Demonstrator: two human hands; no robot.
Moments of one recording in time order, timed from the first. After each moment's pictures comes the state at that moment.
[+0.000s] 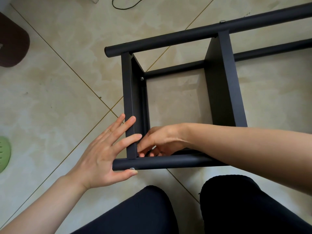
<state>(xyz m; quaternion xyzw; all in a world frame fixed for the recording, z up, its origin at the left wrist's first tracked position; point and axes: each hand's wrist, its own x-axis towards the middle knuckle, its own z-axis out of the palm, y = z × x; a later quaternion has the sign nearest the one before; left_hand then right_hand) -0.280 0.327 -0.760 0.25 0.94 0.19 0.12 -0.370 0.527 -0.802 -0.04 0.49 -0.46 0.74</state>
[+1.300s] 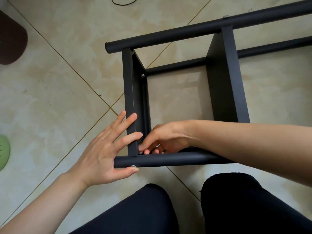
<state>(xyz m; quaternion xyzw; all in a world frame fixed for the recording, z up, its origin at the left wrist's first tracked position) -0.283 0.328 -0.761 0.27 0.94 0.19 0.11 -0.372 0.533 -0.802 -0.01 0.46 -0.47 0.76</state>
